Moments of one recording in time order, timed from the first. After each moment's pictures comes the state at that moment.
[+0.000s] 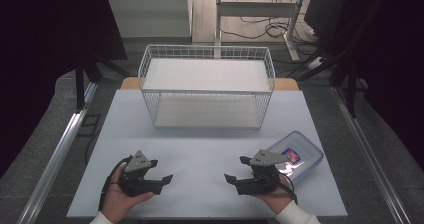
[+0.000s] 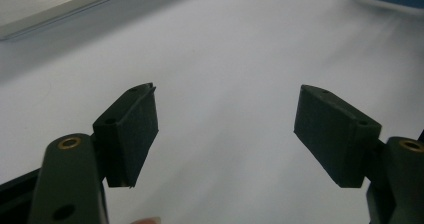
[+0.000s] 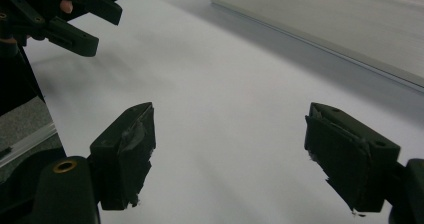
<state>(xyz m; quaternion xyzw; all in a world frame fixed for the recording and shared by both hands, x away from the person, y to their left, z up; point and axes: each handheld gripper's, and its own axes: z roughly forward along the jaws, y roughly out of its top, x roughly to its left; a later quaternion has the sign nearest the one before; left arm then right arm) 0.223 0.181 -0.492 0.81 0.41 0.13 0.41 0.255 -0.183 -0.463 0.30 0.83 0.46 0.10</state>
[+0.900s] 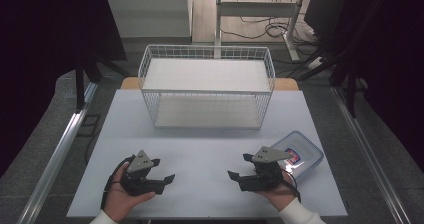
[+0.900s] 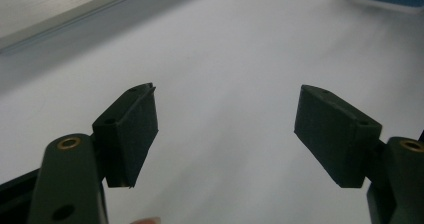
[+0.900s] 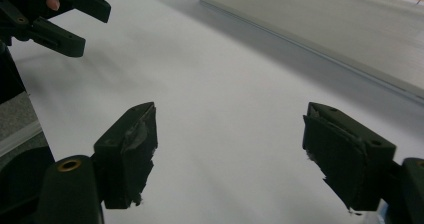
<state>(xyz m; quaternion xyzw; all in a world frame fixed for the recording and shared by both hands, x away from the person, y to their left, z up) 0.225 0.178 -0.492 0.81 0.40 0.13 0.41 0.260 -0.188 -0.456 0.31 0.83 0.45 0.12</state>
